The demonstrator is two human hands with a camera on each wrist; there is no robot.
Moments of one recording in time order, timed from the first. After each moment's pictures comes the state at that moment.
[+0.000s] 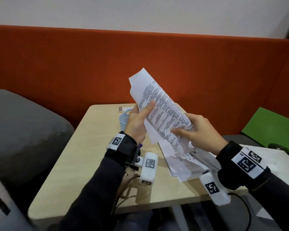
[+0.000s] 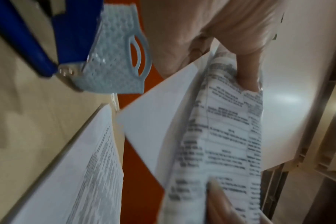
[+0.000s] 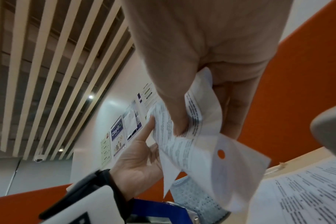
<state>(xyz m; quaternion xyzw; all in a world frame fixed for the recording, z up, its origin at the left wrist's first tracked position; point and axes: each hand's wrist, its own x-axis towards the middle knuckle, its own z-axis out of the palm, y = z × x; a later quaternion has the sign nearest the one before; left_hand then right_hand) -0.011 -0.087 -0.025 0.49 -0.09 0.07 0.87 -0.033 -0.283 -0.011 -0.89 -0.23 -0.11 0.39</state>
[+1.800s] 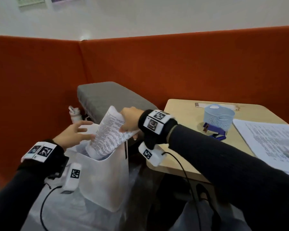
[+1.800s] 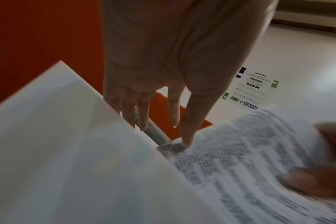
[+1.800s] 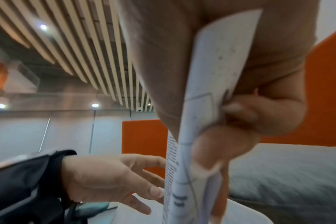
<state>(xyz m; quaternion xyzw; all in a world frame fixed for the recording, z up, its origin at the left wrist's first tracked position) -0.302 0.283 -0.045 0.81 0.30 0.15 0.48 -0.155 0.111 0.011 -0.85 -0.51 0.07 0.12</state>
